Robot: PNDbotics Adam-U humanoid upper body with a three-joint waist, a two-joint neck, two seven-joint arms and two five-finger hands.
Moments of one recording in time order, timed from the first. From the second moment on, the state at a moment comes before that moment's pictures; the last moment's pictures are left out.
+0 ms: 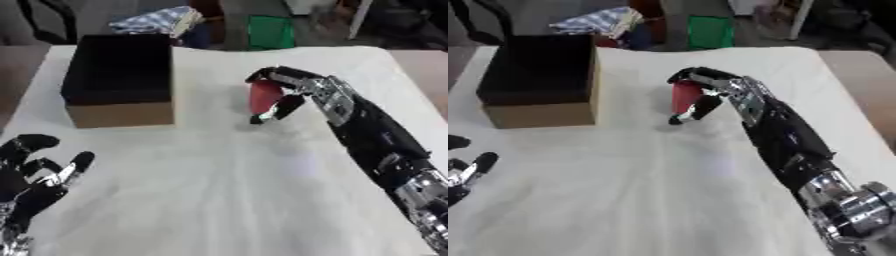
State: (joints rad) left arm -0.26 0.23 -0.18 -1.69 0.03 -0.04 0.29; right arm -0.97 -0.39 0.10 -0.68 0.68 -0.44 0.40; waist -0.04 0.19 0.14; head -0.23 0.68
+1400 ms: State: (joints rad) left arm -0.26 0.23 -0.19 -1.69 0.03 -0.03 0.27; right arm -1.05 -0.40 0.14 -0.87 0.57 -0.40 0.38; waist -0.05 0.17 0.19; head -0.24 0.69
